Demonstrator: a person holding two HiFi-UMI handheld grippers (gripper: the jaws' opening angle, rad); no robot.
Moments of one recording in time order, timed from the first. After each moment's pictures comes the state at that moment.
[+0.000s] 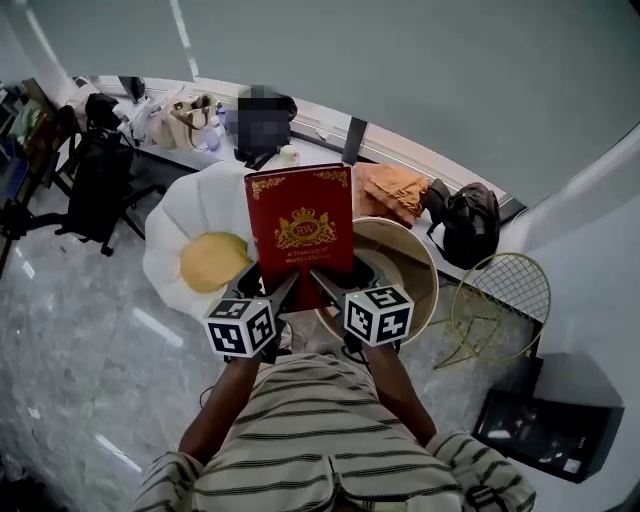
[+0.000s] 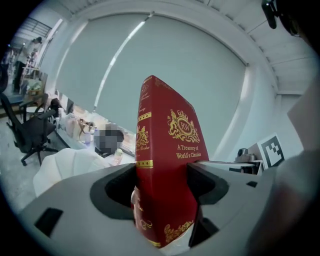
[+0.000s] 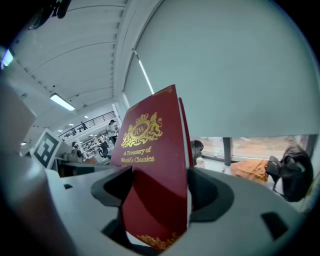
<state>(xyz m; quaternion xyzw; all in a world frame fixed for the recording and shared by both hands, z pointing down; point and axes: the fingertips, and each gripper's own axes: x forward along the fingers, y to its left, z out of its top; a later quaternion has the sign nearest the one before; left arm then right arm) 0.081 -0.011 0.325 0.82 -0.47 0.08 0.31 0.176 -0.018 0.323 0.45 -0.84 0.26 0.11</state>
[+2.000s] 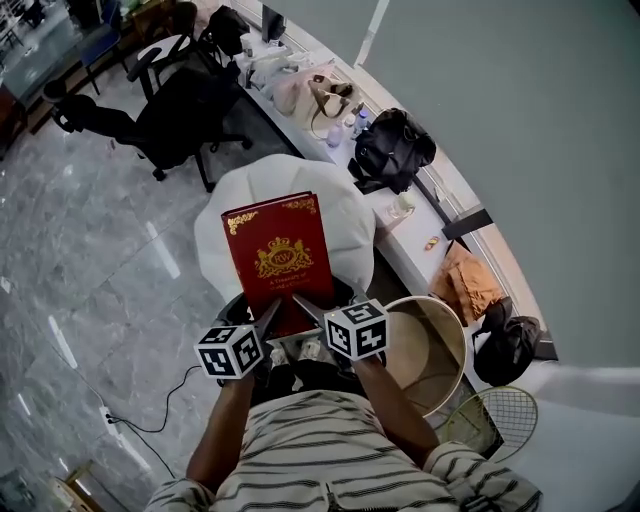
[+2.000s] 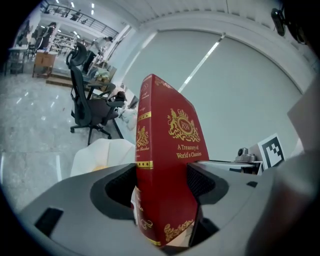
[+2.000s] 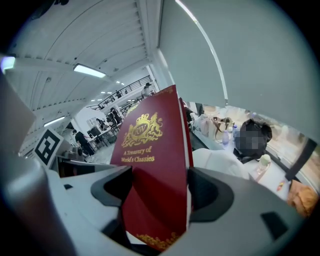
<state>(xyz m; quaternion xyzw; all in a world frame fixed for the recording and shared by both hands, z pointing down) -0.235 -0.055 0.436 0.61 -0.66 -0.02 0.44 -0.162 -0.115 0.429 0.18 -0.90 0.26 0.29</state>
